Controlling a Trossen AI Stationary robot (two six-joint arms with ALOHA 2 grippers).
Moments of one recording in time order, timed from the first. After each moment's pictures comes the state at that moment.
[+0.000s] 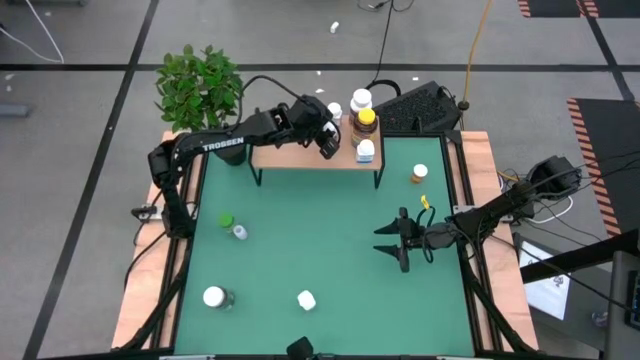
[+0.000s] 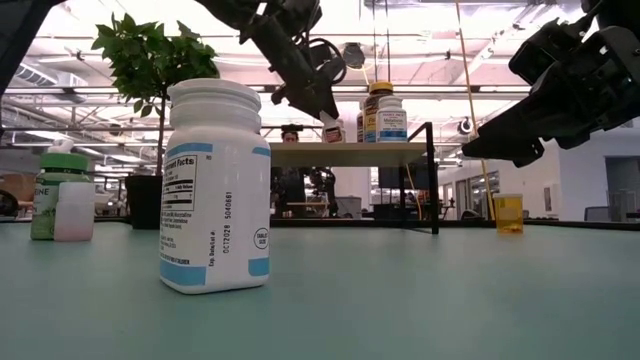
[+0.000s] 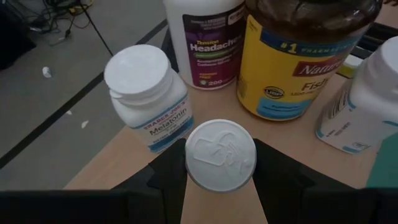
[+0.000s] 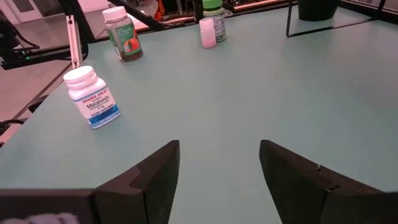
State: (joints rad) left arm 0.43 1.84 1.63 -0.45 -0.18 -0.06; right arm 0.41 1.18 0.13 0.71 0.42 0.35
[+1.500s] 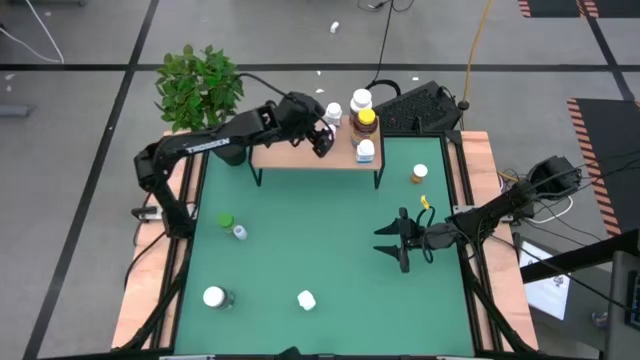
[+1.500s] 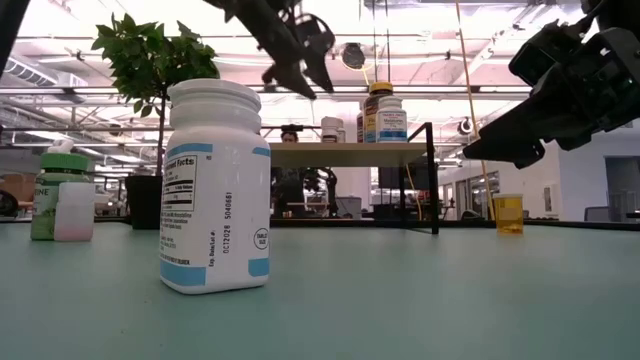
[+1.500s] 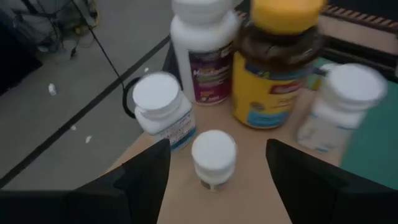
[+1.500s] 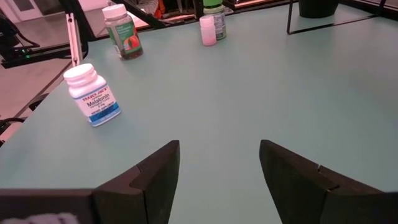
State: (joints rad) left arm 0.41 1.73 1.61 -0.47 -0.19 -0.03; right arm 0.41 1.18 0.12 0.70 0.41 0.35
